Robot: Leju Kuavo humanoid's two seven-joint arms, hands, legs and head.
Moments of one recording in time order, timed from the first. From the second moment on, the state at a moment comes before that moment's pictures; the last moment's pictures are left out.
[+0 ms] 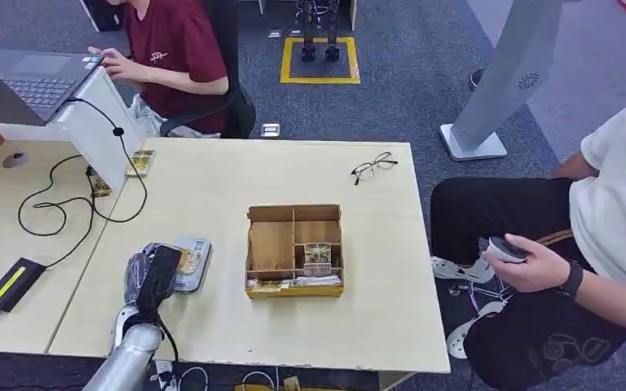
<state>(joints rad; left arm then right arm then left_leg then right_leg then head) -0.30 0.04 -0.14 -0.86 -0.33 0.51 -0.18 0.00 0.06 0.59 -0.12 0.08 -0.47 -0.11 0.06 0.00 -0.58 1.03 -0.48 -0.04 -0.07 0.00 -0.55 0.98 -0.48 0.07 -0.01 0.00</state>
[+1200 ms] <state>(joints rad) -0.34 -0.04 0.18 -1.19 -1.16 0.69 -0.62 0.00 0.03 0.65 -0.17 0.15 -0.39 -0.09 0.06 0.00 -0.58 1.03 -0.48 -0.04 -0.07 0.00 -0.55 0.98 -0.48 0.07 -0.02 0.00</state>
